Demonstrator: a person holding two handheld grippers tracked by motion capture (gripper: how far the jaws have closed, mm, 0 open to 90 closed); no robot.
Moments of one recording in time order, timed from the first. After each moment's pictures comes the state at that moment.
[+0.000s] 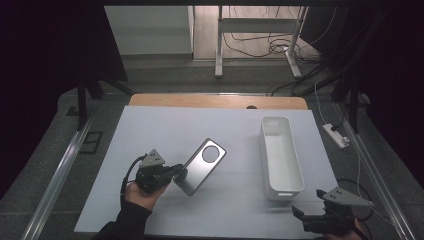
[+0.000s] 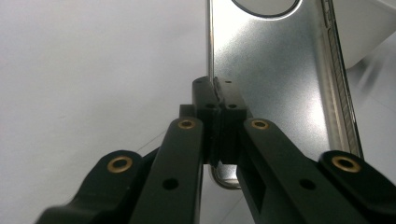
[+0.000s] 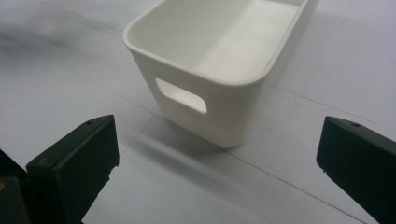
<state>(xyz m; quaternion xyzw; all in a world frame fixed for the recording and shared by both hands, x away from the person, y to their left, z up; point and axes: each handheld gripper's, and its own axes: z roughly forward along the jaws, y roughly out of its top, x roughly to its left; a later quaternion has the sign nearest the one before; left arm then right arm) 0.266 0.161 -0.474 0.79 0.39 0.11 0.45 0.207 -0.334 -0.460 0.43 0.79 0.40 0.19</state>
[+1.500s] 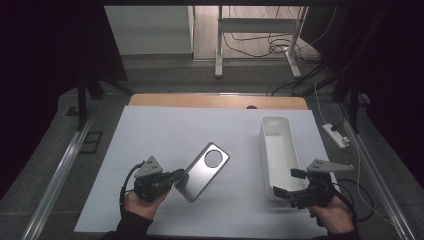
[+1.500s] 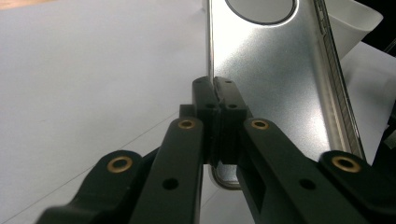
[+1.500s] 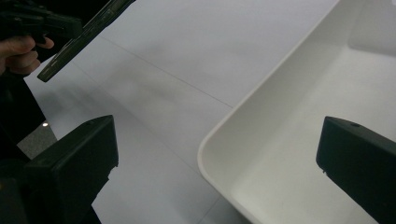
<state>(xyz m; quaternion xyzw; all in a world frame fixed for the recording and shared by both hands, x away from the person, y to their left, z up) 0.244 0.156 -0.470 0.78 0.38 0.11 0.48 0.264 -0.292 -0.430 0.38 0.80 0.46 0.08</state>
